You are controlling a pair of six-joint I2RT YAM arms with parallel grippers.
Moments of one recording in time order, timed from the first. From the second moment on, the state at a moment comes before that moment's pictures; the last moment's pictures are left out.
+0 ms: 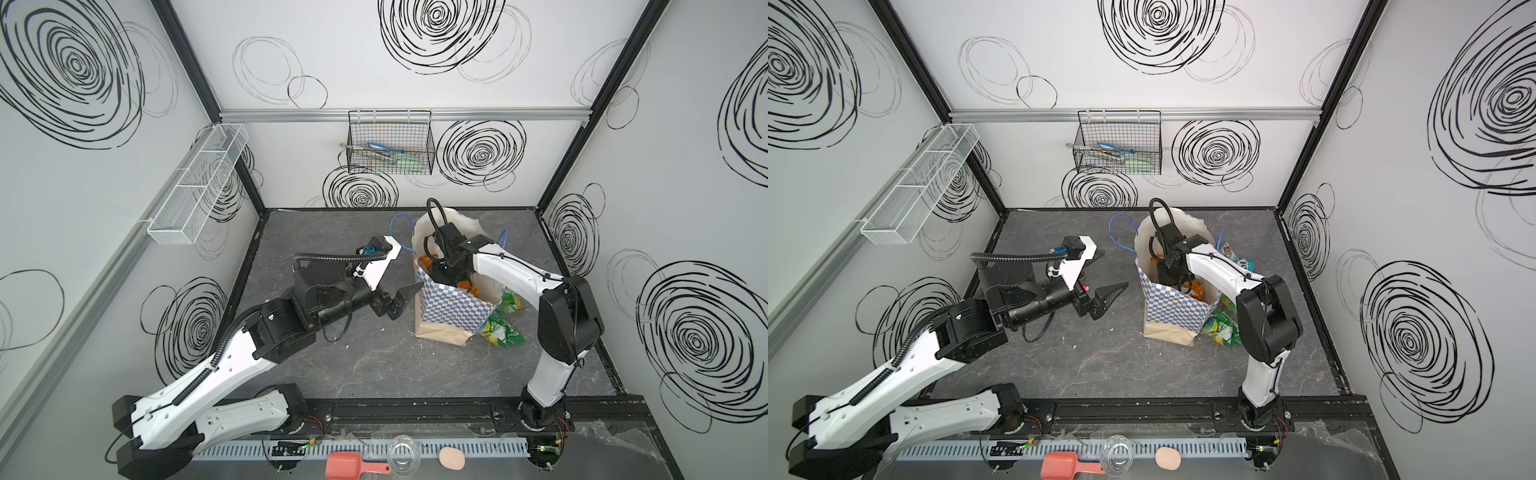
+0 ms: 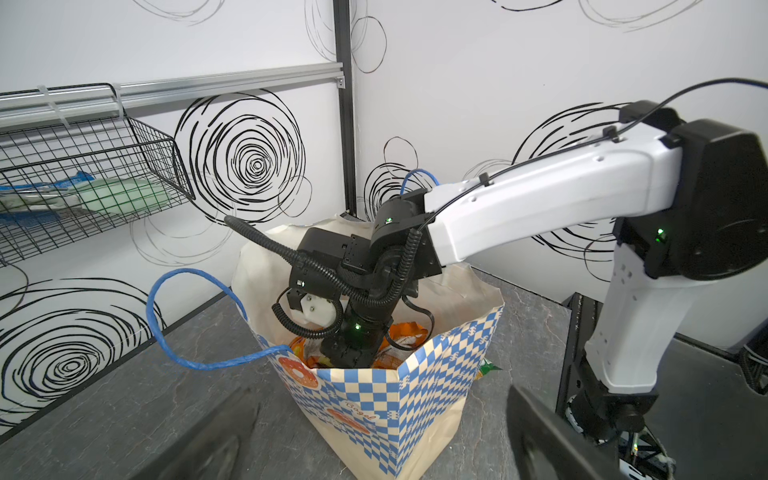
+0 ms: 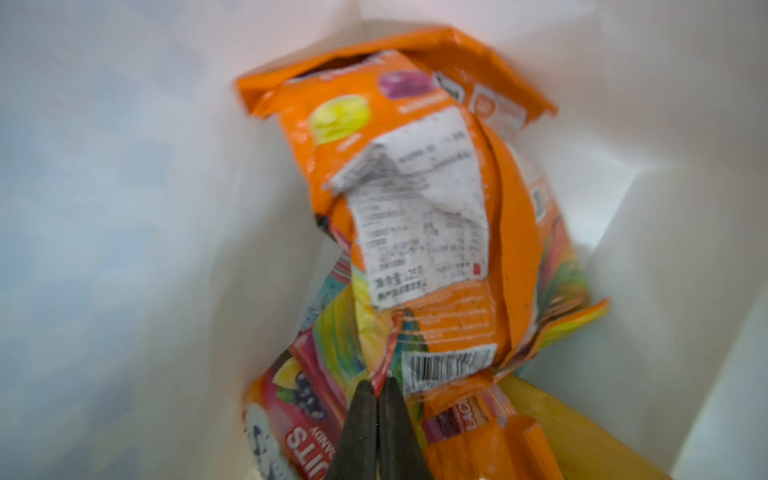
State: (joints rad) left arm -0.91 0.97 1.18 -0.38 0.03 -0.03; right arm 0.57 1.79 1.43 -0.84 0.01 0.35
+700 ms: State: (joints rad) left arm -0.91 0.97 1.18 -0.38 0.03 -0.03; right arm 0.55 1.74 1.63 -0.92 0.00 0.38
